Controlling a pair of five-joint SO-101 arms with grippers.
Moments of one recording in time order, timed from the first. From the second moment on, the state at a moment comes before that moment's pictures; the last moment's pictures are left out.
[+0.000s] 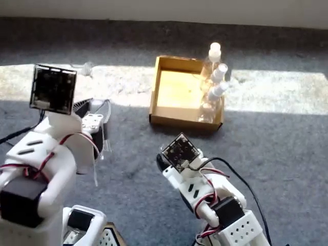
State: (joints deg) left arm 7.2 -58.1 15.4 81.9 7.4; right arm -35.9 -89.5 82.8 43.7 18.2
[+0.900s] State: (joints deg) left arm 22.9 -64.0 41.4 32.1 20.2; right arm -36.0 -104.5 95.7 40.0 13.5
